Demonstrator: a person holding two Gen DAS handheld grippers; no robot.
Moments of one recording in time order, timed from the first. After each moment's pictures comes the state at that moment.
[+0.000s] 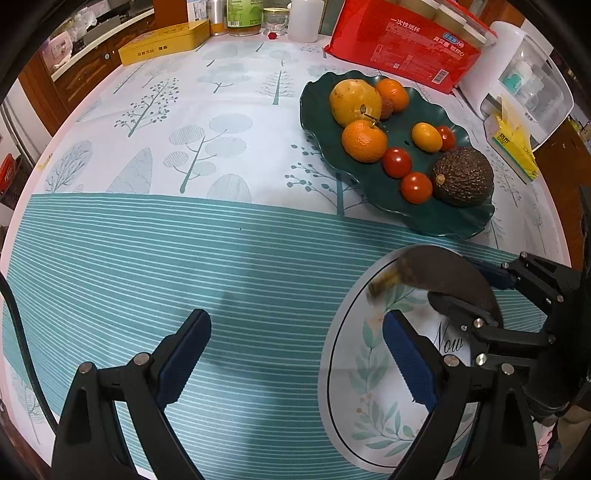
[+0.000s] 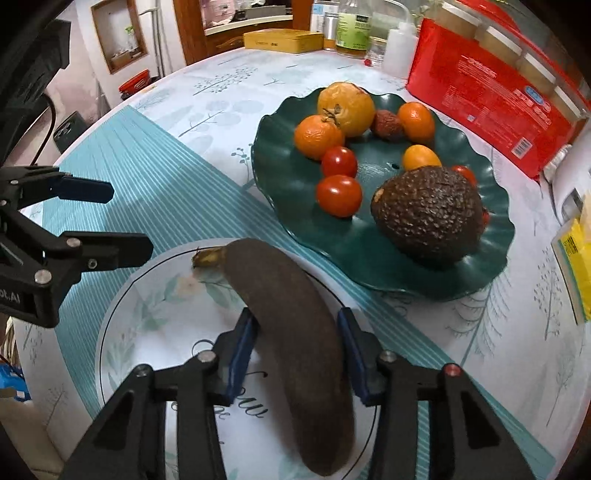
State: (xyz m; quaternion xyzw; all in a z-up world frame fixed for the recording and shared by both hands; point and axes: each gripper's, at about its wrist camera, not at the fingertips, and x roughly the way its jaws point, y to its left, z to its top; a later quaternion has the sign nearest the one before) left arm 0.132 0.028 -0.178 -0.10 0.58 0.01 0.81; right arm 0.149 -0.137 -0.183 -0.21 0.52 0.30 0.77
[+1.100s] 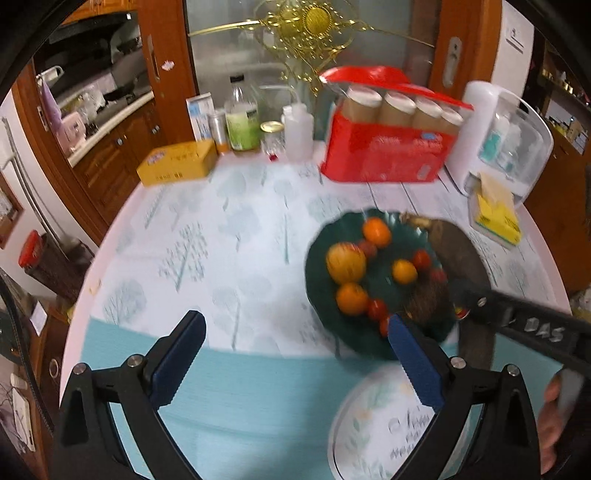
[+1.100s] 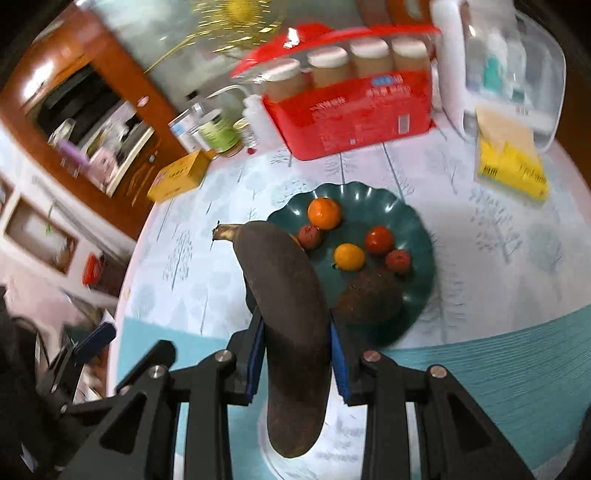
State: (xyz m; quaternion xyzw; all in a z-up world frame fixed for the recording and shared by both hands) left arm 0.188 0.038 -0.037 -0.03 0.47 0.03 0.88; right arm 0.219 -0.150 -0.060 0.12 0.54 0.11 0.82
